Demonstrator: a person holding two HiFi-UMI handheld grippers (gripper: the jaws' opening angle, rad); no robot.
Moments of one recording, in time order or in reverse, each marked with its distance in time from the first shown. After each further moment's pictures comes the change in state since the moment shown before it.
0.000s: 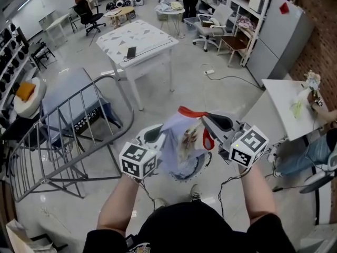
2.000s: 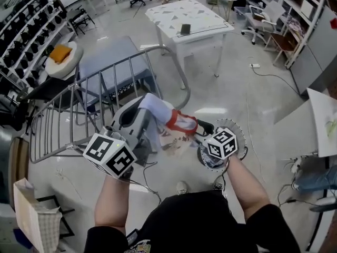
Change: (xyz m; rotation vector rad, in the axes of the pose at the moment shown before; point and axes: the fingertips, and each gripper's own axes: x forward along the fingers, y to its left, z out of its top) left arm -0.227 0.131 0.102 -0.079 -0.278 0.318; right arm 0.211 0.145 -0.234 0.202 0.304 0.235
